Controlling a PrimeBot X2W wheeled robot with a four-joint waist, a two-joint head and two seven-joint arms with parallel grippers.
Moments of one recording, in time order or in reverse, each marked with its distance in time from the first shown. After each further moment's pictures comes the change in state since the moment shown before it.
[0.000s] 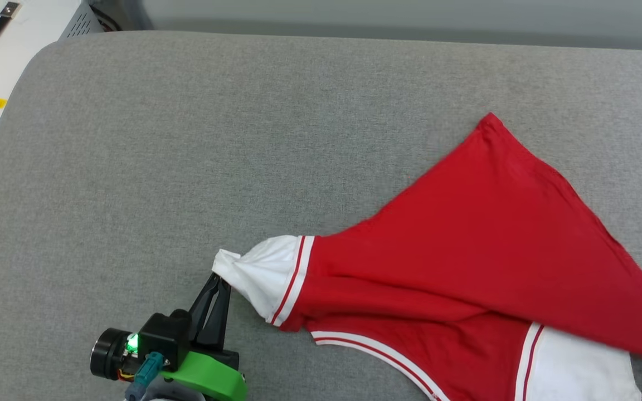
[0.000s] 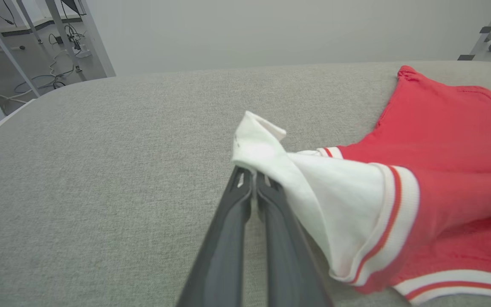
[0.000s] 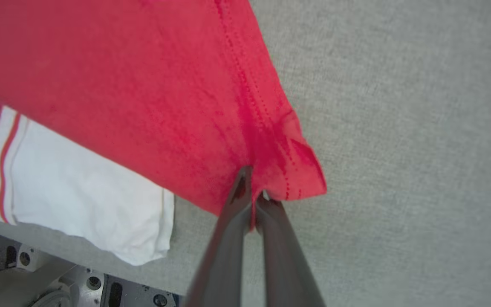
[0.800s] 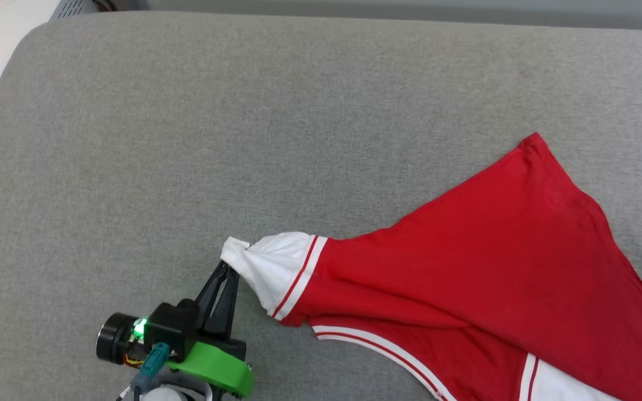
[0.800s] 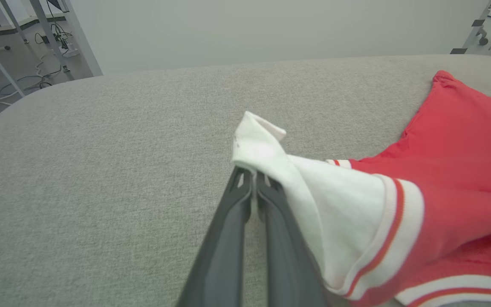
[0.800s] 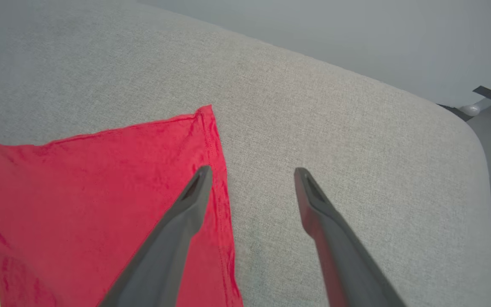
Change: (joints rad) left arm -0.021 -0.010 -0.002 -0.013 0.024 -0.022 0.000; right arm -0.202 0.085 -0.178 -0.299 -0.095 0.000 0.019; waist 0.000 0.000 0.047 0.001
